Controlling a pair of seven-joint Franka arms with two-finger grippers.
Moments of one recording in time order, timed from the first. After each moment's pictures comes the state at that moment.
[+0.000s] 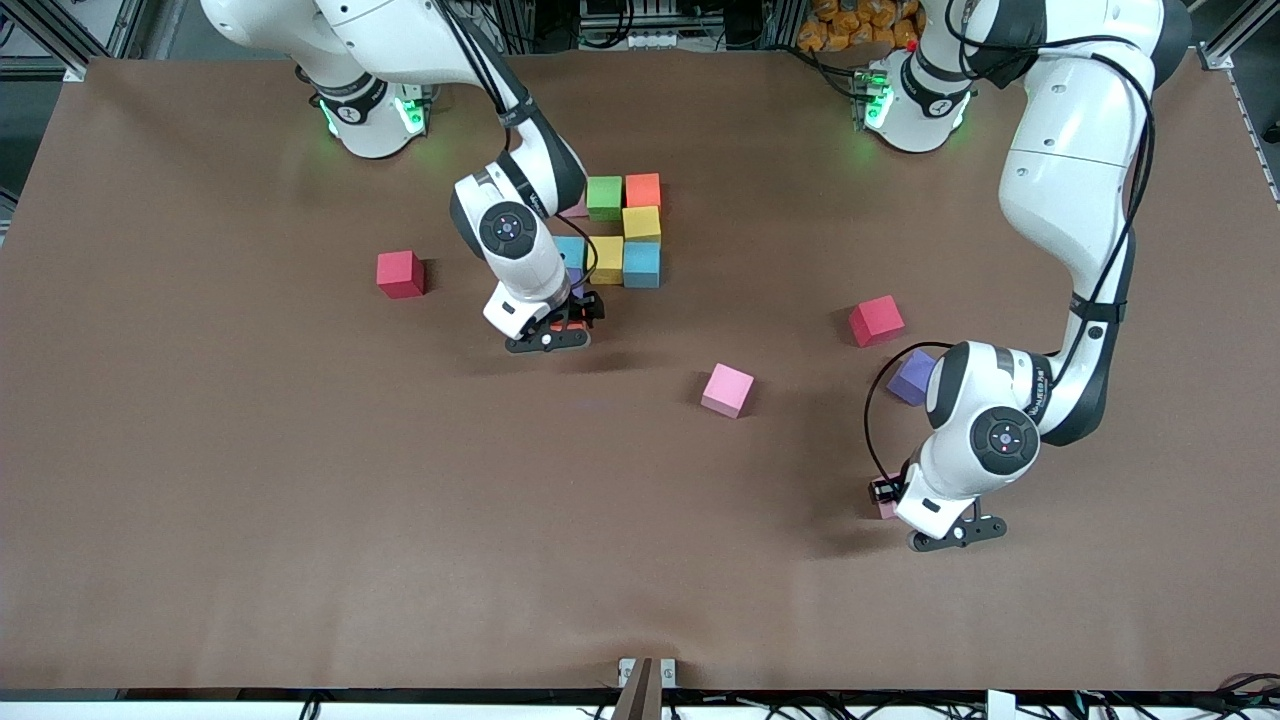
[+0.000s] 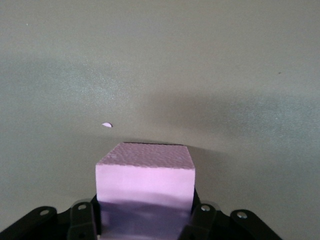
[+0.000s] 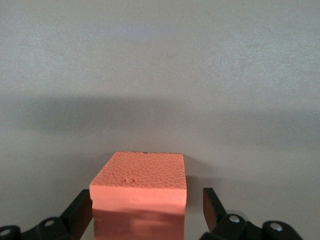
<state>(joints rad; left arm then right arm) -0.16 0.84 -0.07 -1.40 0.13 2.26 -0.46 0.84 0.48 -0.14 -2.06 0.25 2.53 0.43</state>
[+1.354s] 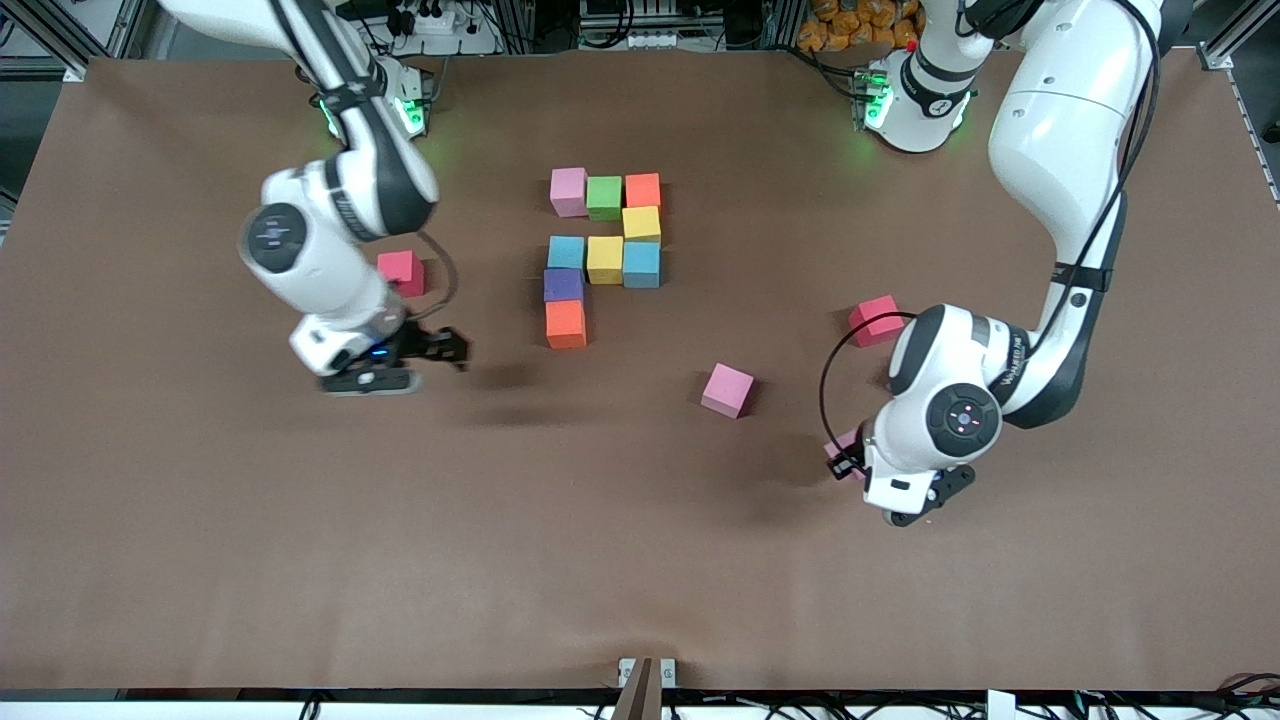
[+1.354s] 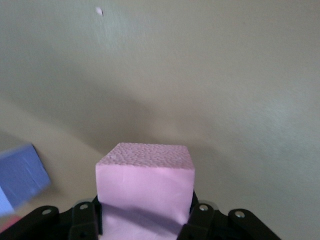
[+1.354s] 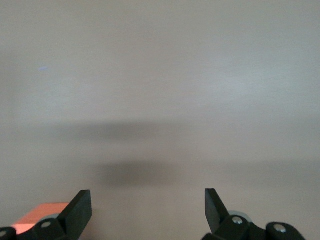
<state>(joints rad) -0.17 0.75 -0.24 -1.38 0.13 2.02 -1.03 0.43 0.19 -0.17 -2.08 0.09 2.33 0.22</state>
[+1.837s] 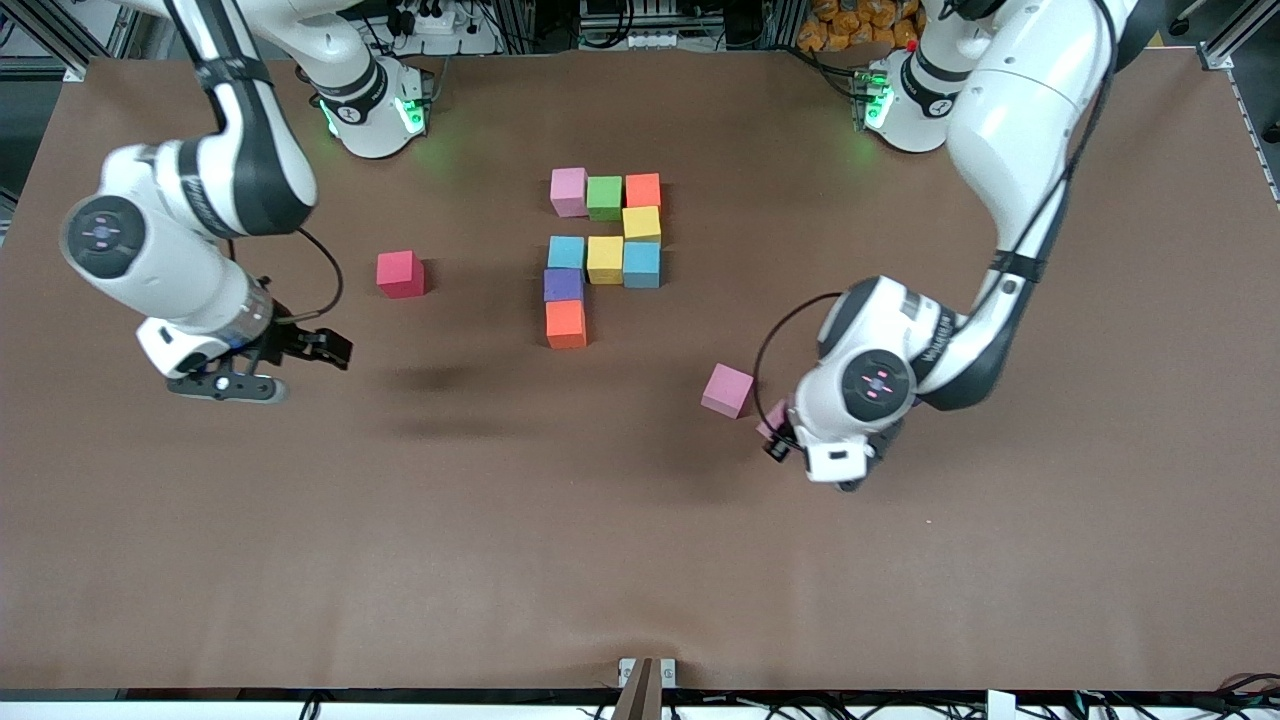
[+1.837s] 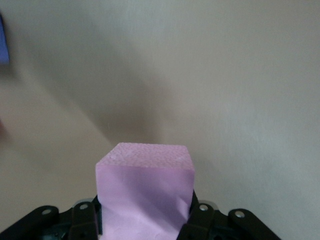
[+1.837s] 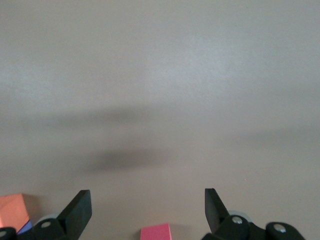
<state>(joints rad) -0.26 0.75 -0.31 -1.38 0.13 2.01 -1.50 0.27 0.13 -0.15 -1.93 0.02 2.00 0.21</state>
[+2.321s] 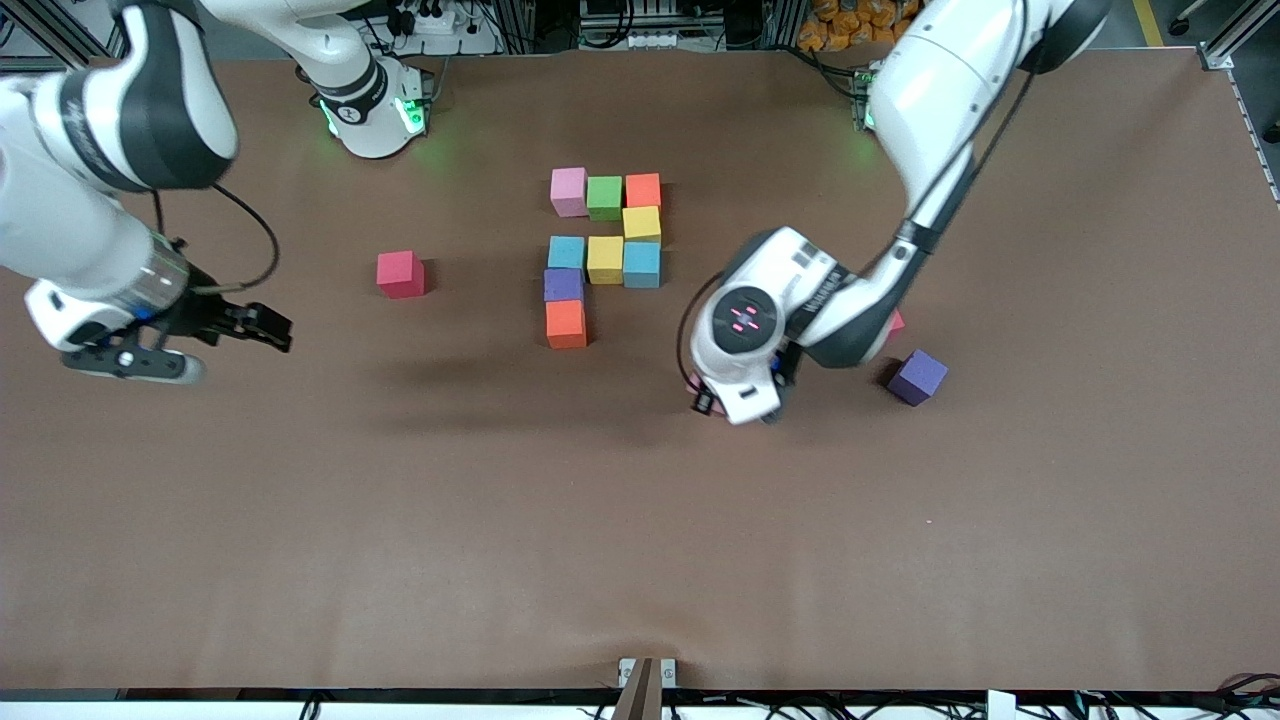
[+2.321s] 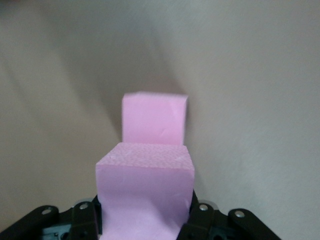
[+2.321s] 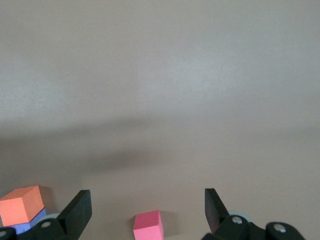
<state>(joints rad) -0.45 0.74 -0.32 -1.40 0.13 2.01 -1.97 0.18 0.04 -0.12 -1.84 0.01 1.90 0.14</state>
